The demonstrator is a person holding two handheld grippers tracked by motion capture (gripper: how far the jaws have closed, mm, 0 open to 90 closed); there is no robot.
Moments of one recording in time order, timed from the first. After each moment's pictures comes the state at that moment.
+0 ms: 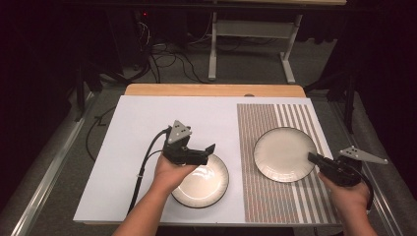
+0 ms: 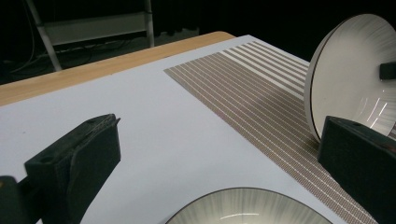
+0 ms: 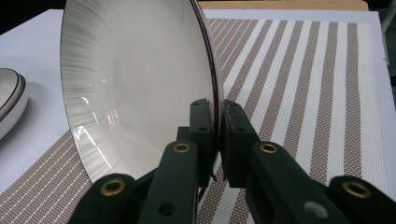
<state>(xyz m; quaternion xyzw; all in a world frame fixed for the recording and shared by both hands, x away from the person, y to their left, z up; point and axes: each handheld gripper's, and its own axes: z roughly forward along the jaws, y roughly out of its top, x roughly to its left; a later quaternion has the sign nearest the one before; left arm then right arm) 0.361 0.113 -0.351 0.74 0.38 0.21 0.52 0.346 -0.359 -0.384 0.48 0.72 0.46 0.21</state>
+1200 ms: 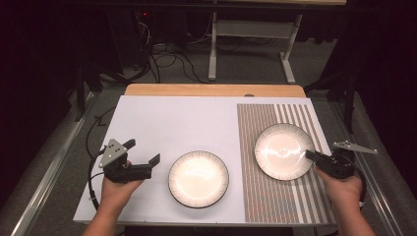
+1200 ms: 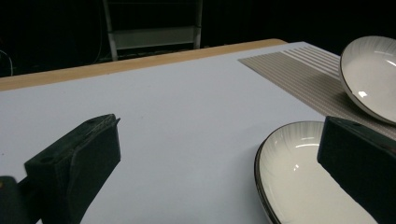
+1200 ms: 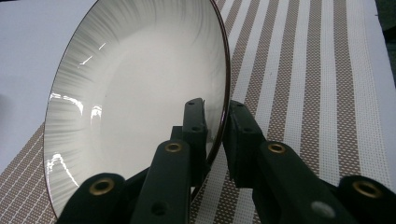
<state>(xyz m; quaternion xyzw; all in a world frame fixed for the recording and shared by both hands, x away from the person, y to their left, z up) 0.310 0.240 -0.376 0.69 0.43 0.27 0.52 0.374 -0.360 -0.396 0.55 0.70 0.42 0.18</state>
